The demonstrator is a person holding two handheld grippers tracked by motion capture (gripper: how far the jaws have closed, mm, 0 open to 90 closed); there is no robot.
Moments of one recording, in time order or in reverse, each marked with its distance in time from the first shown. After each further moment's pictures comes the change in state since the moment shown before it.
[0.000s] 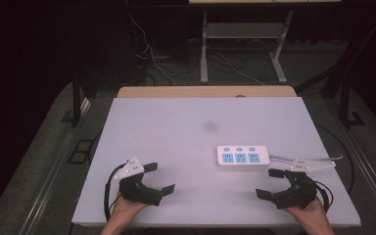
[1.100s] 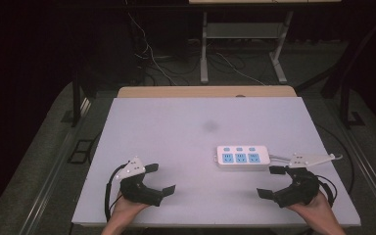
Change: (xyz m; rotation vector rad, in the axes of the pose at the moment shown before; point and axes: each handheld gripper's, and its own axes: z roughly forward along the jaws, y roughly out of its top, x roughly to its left) left arm 0.000 -0.001 0.002 0.017 -0.007 -0.002; right arm 0.006 0.022 -0.008 0.081 0.003 -0.069
